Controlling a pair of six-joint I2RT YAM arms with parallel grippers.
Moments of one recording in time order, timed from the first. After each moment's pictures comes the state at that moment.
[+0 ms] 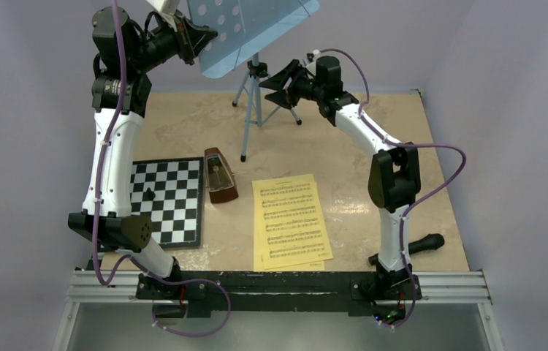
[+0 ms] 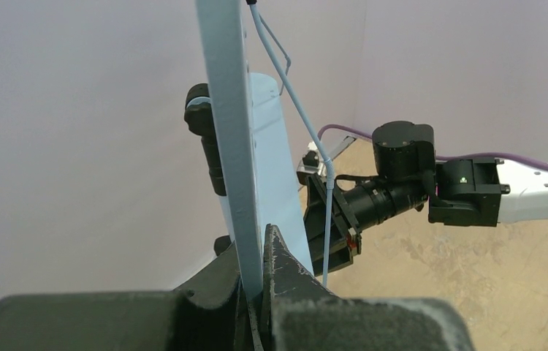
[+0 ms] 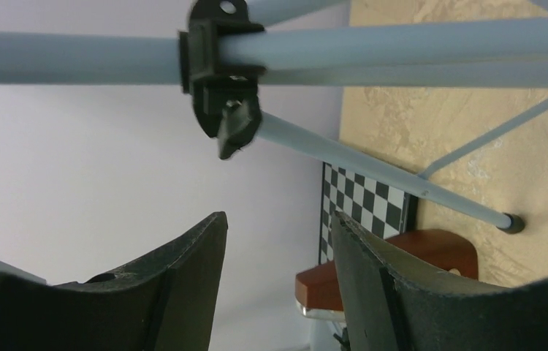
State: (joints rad) left arm -0.10 1.63 2.09 -0.34 0.73 -0.01; right arm 0.38 2.10 1.86 0.02 -0.63 1.26
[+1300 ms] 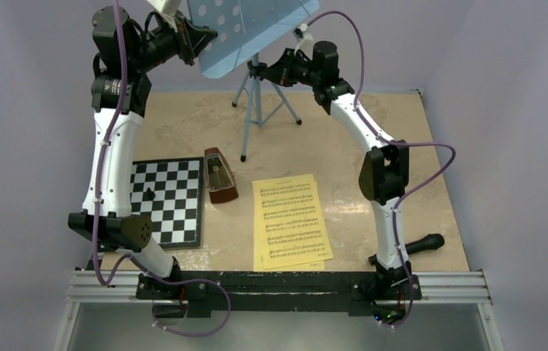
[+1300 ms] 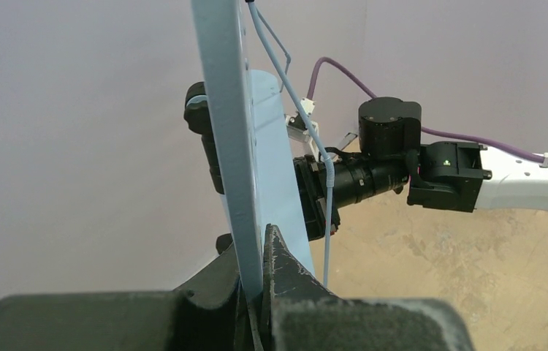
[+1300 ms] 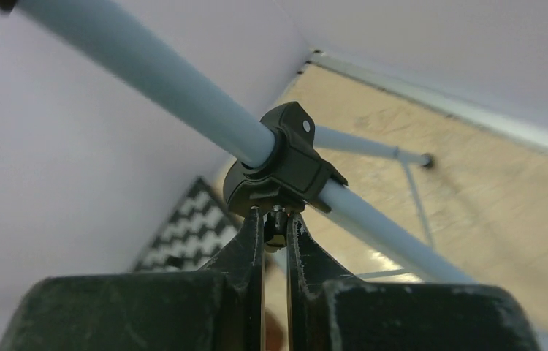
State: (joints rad) left arm -0.10 1.63 2.10 -0.36 0.73 0.01; right arm 0.38 2.25 2.17 -0.02 -0.60 0.67
